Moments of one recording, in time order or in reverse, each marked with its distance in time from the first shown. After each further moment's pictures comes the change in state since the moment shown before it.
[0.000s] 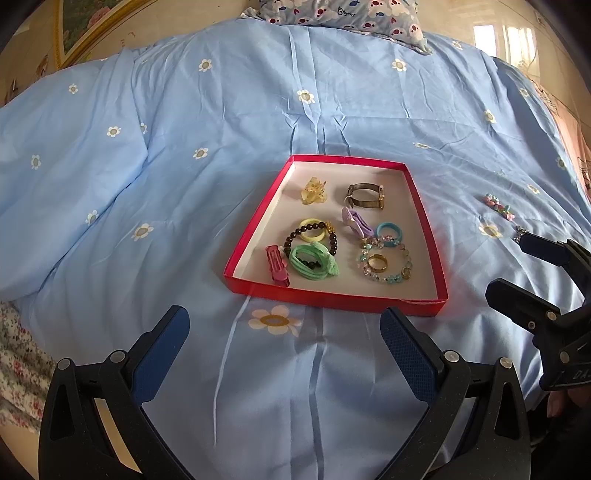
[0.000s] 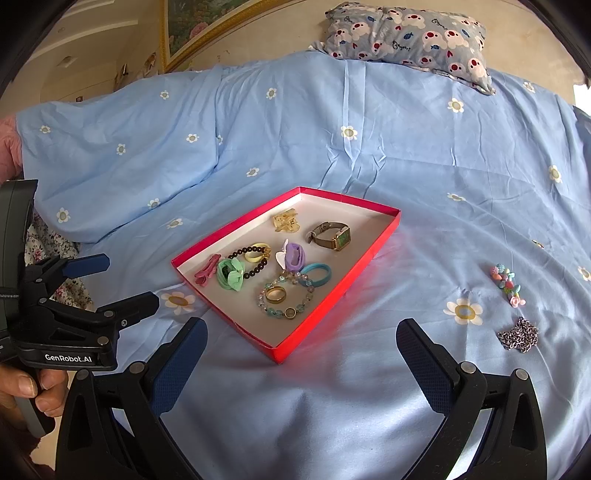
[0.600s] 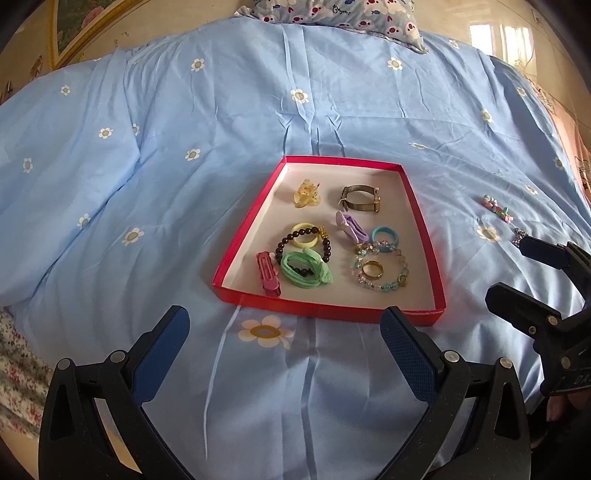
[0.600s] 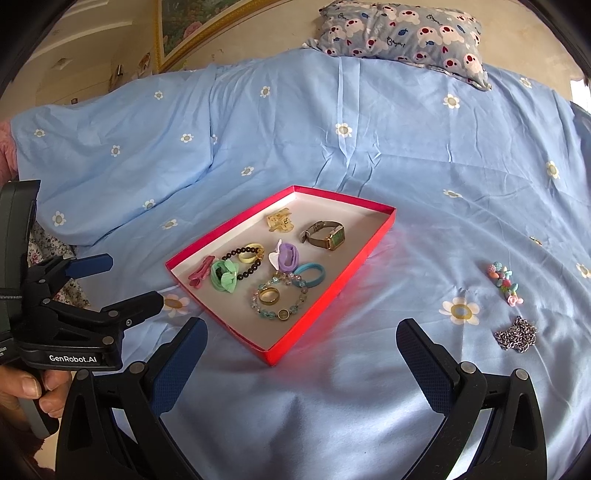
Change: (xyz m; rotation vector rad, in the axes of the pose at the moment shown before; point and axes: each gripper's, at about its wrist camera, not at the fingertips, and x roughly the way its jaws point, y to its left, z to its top) left arm 0.011 -0.003 0.014 0.009 0.008 -0.028; right arm 0.004 -0.003 0.003 0.021 0.013 -0.017
